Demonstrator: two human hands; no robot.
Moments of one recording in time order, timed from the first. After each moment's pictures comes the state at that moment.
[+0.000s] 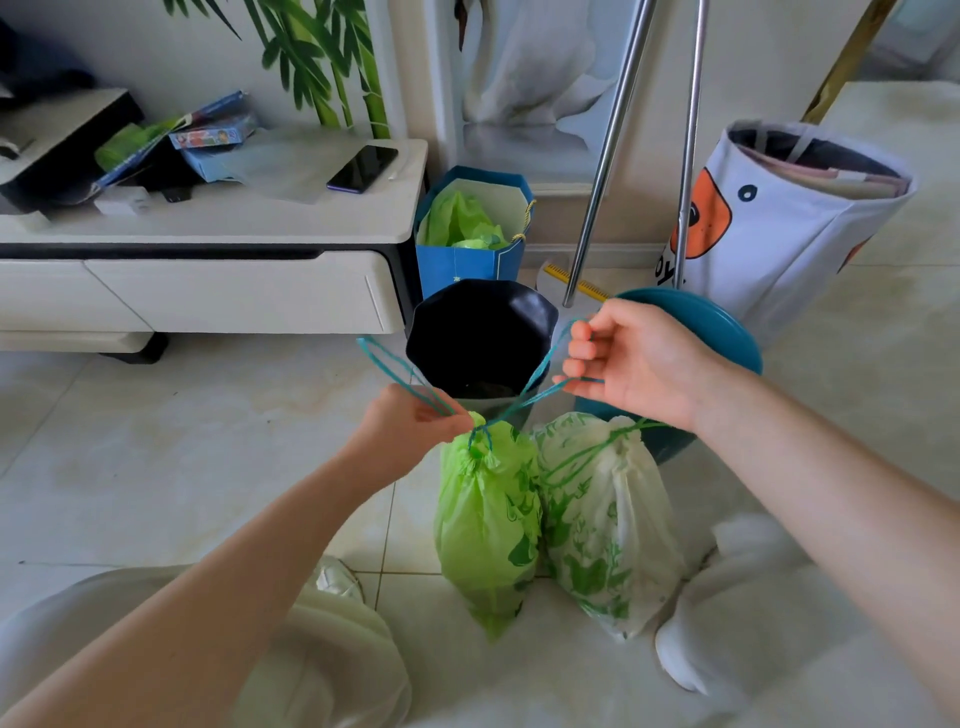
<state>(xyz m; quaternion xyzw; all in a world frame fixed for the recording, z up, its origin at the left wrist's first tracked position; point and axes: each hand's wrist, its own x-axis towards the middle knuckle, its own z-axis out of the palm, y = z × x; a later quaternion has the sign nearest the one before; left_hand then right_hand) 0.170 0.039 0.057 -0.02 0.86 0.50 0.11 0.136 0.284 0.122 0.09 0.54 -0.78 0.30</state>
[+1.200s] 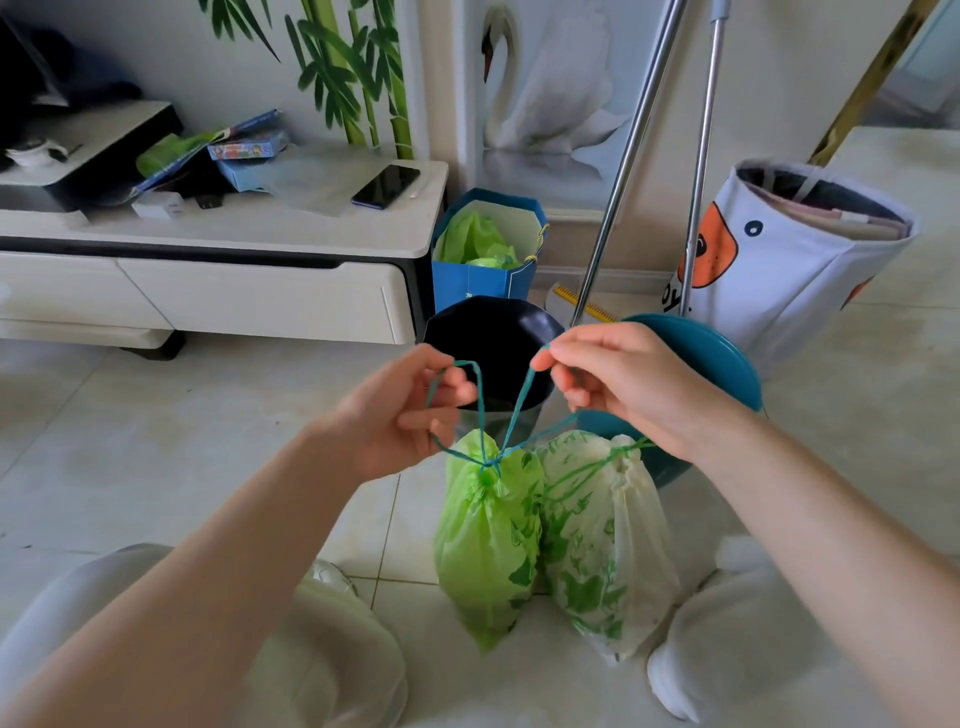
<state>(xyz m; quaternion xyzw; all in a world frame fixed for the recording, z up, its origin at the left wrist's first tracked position) 0.174 0.043 0.127 -0.14 0.48 0.81 0.32 0.167 0.264 0.153 -0.06 0.75 -0.63 0.18</state>
